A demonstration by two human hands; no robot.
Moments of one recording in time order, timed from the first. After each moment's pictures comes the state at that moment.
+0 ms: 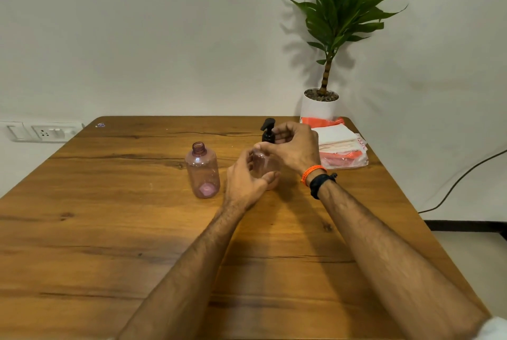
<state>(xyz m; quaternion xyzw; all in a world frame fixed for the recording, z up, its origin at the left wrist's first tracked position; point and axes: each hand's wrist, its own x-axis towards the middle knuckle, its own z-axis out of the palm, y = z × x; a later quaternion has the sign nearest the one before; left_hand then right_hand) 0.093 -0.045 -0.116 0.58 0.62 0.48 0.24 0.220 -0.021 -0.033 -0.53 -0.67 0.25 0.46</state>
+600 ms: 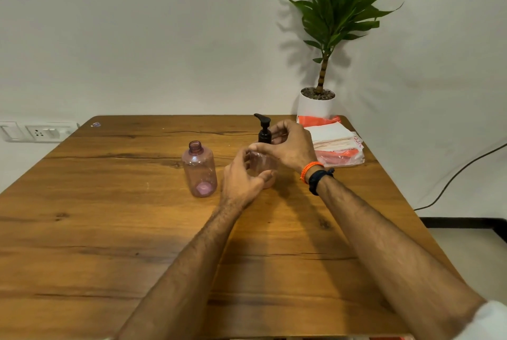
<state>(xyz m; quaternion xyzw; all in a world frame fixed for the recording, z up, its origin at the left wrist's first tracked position) 0.094 -0.044 -0.117 0.57 0.63 0.48 0.24 0.221 -0.018 -0.037 -0.52 -0.69 0.27 0.42</state>
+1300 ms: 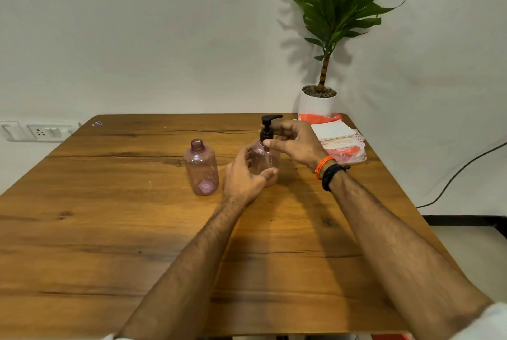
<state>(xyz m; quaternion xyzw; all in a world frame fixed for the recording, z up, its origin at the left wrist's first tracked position) 0.093 -0.049 -0.111 0.57 0.61 0.49 0.25 0.237 -0.016 -0.032 -0.45 -0.69 0.38 0.42</state>
